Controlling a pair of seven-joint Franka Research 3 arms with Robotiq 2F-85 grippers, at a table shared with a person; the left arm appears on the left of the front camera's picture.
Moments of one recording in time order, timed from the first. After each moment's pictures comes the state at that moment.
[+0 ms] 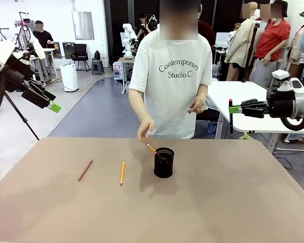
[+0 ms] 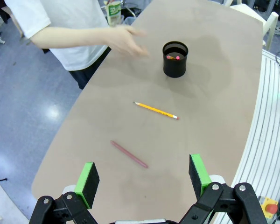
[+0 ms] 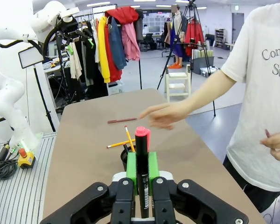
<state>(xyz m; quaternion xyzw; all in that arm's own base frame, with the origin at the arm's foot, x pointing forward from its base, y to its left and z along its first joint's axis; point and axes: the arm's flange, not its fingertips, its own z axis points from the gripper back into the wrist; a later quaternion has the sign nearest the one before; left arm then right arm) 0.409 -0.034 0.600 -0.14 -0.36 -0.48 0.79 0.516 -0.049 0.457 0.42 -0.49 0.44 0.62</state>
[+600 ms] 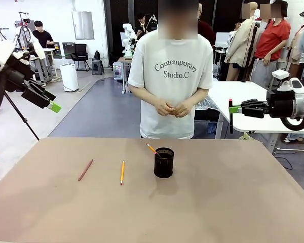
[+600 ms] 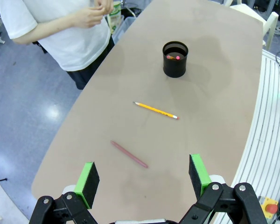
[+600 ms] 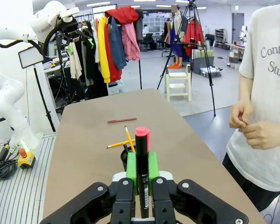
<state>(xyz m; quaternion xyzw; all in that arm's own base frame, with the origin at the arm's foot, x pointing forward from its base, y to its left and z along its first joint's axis) 0.409 -0.034 0.600 -0.14 -0.36 -0.48 0.79 0.516 -0.049 0.457 0.42 -0.49 0.44 0.62</state>
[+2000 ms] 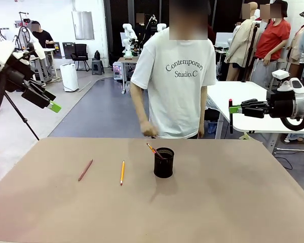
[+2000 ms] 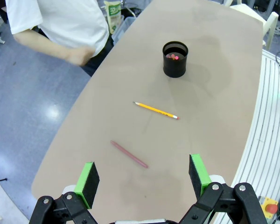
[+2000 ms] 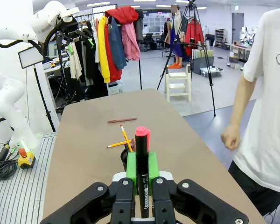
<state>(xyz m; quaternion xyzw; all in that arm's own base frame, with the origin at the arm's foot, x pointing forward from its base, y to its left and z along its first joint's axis) 0.409 -0.034 0.600 -0.14 -0.36 -0.48 0.79 0.516 -0.049 0.457 0.42 -0.49 0.44 0.62</state>
